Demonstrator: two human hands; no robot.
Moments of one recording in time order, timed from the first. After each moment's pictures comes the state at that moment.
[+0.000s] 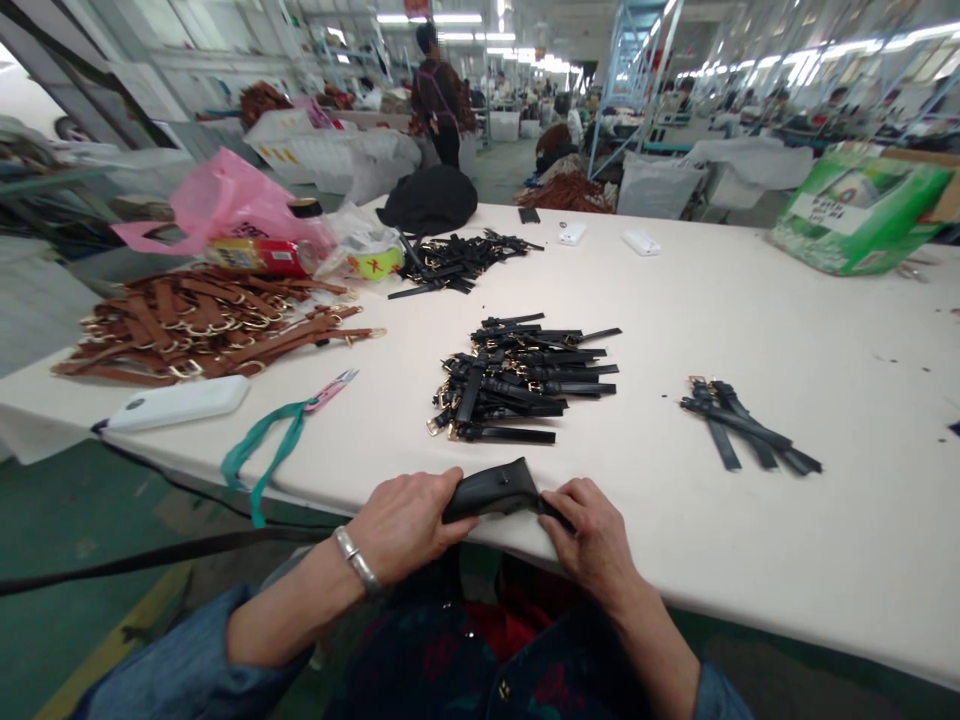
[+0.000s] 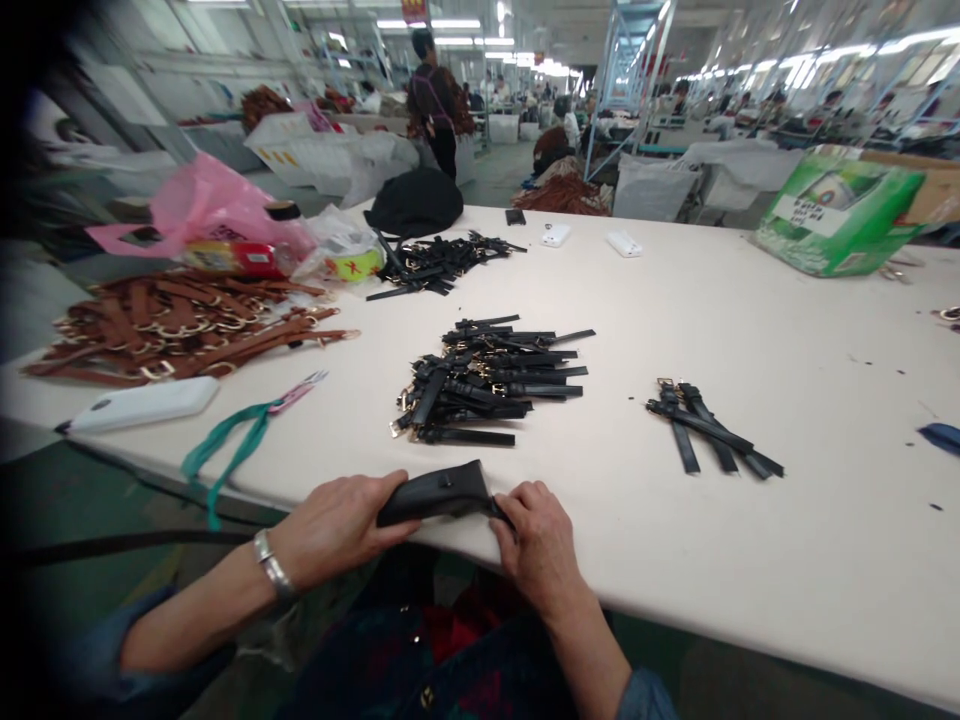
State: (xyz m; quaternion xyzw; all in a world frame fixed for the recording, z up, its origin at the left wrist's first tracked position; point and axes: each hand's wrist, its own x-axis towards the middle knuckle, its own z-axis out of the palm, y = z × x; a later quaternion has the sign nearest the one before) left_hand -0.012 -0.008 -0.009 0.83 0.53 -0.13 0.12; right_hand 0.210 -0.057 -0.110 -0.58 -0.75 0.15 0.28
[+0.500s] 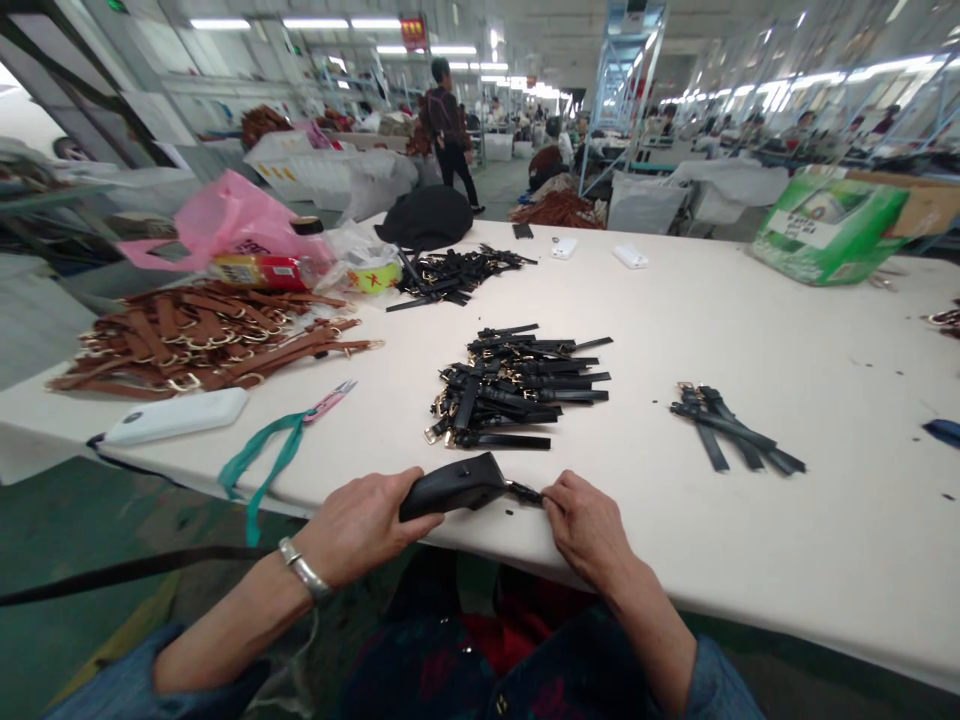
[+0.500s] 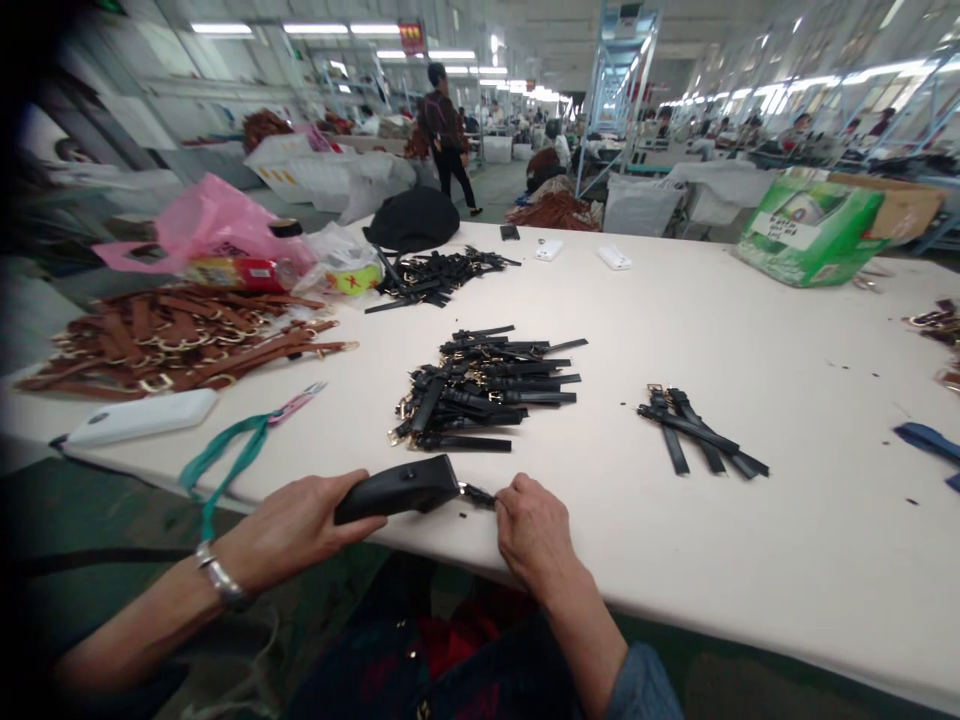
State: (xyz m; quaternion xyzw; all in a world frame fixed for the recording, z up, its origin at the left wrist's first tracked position) left_hand -0.048 -0.002 -0.005 0.81 0.56 -0.09 0.13; right_hand 0.207 -0.043 -0.083 -0.64 -0.74 0.16 0.16
